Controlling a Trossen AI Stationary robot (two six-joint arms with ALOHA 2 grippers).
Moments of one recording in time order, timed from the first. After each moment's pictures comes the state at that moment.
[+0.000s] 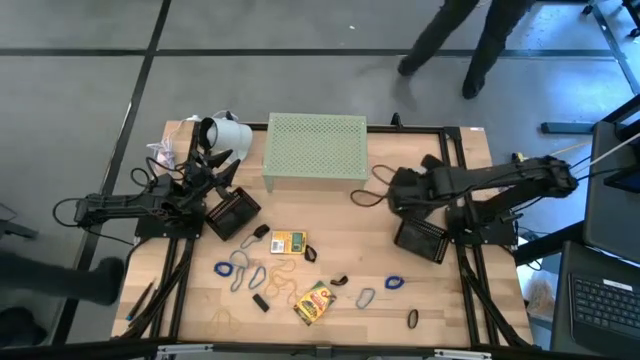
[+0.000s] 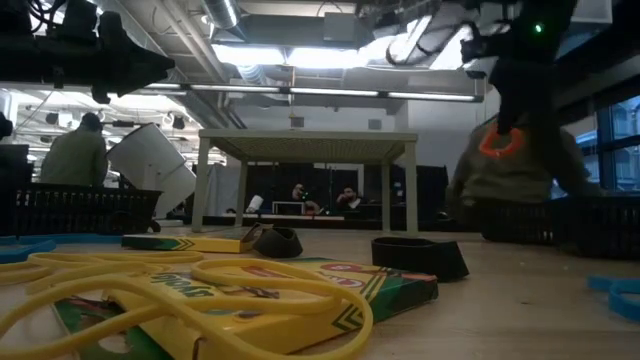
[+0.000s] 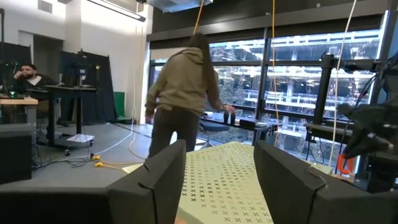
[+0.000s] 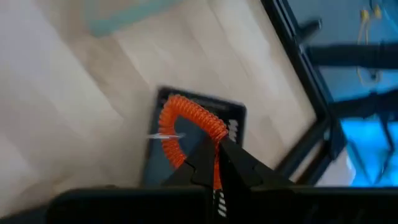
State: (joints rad) left arm 0.08 0.01 0.01 0.31 -0.63 0.07; right arm 0.09 1.29 1.02 -1.27 0.59 0.62
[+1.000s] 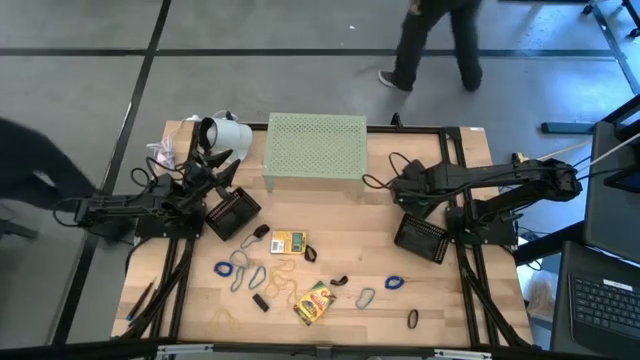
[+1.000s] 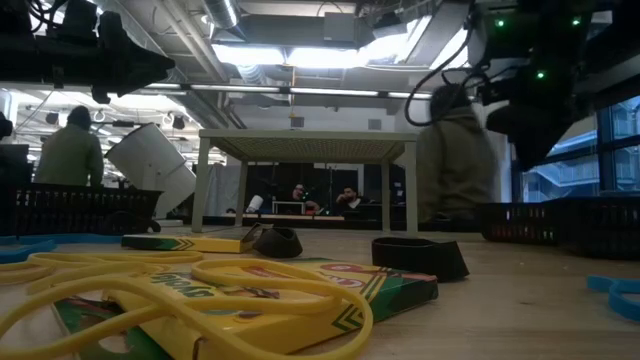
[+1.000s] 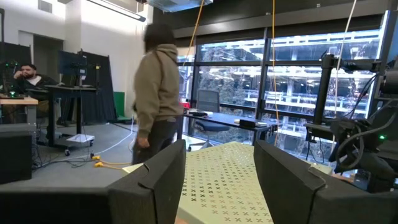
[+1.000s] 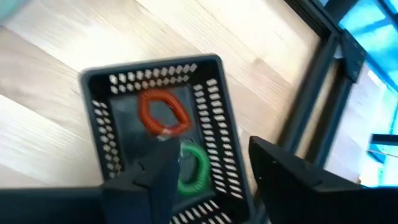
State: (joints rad) left arm 0.08 0.01 0.01 0.31 -0.63 0.07; right arm -0.04 1.26 0.85 -1.19 0.56 0.91
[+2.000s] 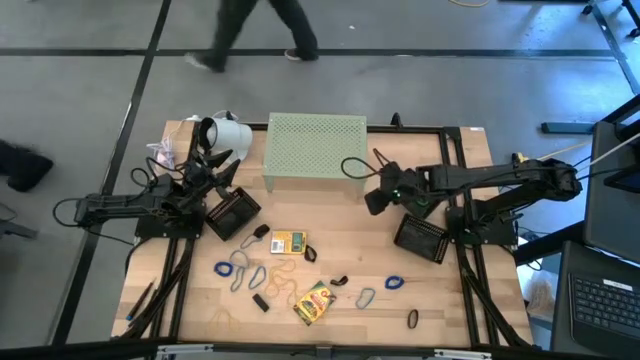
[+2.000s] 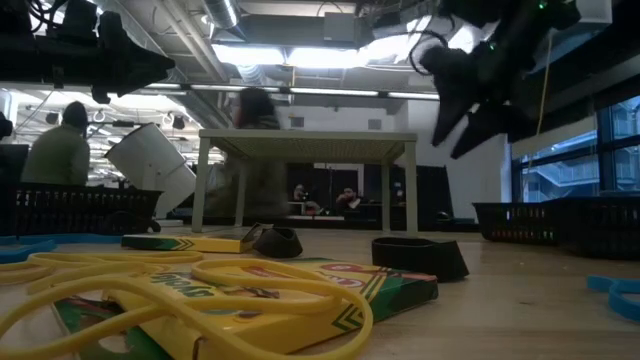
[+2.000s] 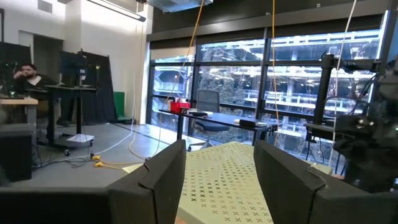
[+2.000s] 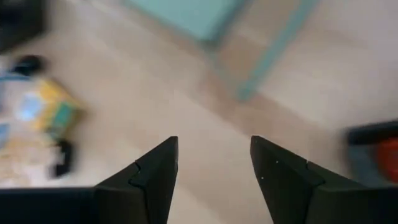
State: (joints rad) left arm 0.08 0.01 0.01 0.31 -0.63 0.07; right arm -0.02 1.26 0.85 -0.57 0.19 0.95
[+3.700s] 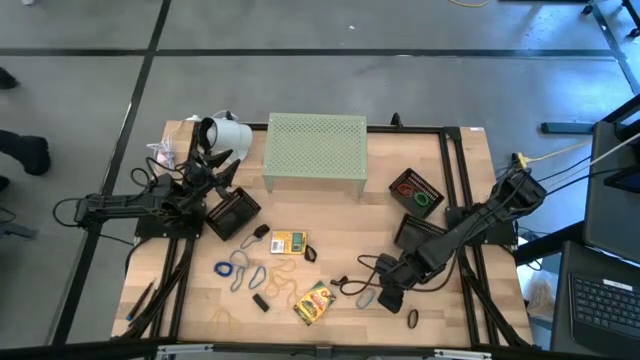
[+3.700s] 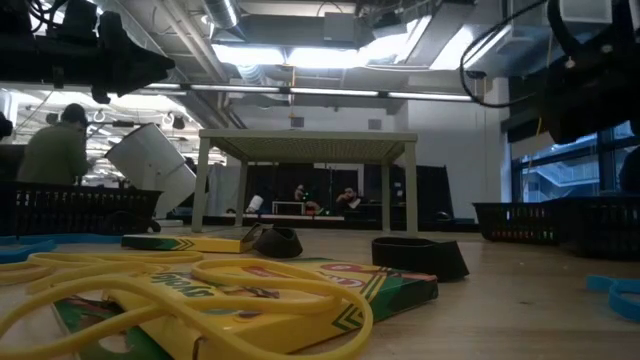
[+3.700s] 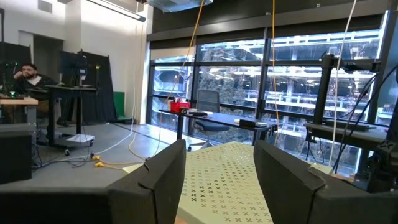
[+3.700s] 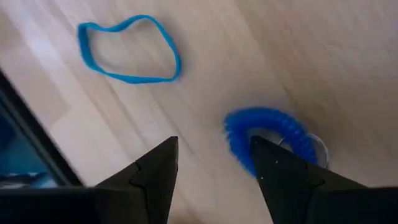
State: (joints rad) left arm 0.08 0.01 0.01 0.31 -0.63 0.07; right arm 0.64 1.66 0.85 -0.43 -0.11 1.22
